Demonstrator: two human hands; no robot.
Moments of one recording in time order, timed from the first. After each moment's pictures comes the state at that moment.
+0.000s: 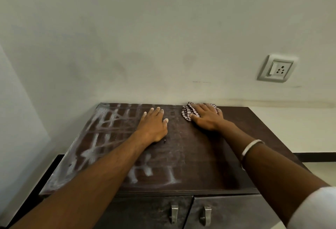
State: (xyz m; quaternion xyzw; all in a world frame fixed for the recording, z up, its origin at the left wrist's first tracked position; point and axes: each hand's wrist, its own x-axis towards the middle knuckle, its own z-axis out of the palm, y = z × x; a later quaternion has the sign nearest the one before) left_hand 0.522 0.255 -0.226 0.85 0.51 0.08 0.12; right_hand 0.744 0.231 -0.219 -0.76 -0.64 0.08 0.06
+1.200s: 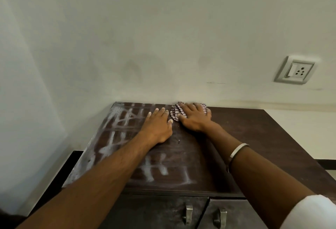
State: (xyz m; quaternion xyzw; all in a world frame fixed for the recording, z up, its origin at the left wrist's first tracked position) left_hand 0.495 0.253 -0.223 0.84 0.52 0.09 0.10; right_hand 0.661 0.252 -0.219 -0.74 -0.67 0.10 0.08
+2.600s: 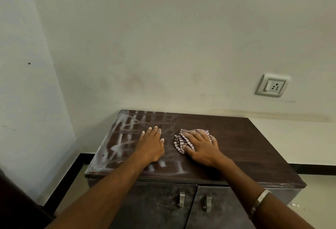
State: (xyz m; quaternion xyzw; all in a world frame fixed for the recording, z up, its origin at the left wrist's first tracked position) left_hand 0.462 0.183 -0.223 0.83 0.55 0.06 0.11; right_hand 0.667 0.126 -0.227 -0.70 -0.71 0.08 0.09
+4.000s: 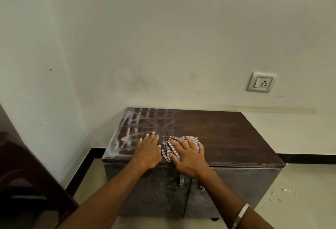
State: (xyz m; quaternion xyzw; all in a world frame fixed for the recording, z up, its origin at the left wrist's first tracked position) left_hand 0.431 0.111 -0.220 0.82 0.56 0.05 0.11; right_hand 0.595 0.046 -0.226 -0.69 -0.71 0.08 0.12
